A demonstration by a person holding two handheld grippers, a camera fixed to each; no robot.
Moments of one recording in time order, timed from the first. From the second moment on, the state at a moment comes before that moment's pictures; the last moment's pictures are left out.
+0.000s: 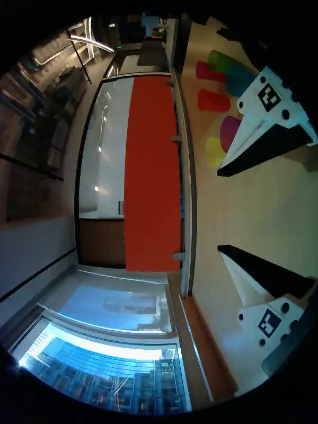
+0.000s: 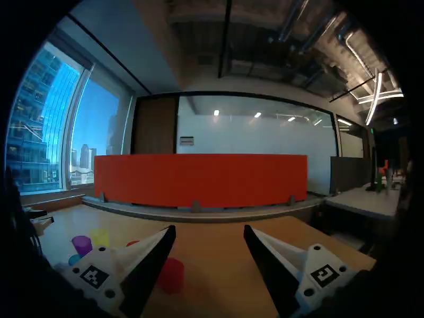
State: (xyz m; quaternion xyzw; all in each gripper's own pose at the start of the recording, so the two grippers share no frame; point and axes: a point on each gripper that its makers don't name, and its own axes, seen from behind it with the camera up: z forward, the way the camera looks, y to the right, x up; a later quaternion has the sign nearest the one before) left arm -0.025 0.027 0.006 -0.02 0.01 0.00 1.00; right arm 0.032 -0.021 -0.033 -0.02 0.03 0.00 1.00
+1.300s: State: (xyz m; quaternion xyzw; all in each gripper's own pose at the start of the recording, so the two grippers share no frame) left arm -0.026 0.026 0.006 -0.02 0.01 0.00 1.00; right arm 0.023 -0.013 -0.031 -0.01 0.05 -0.03 1.00
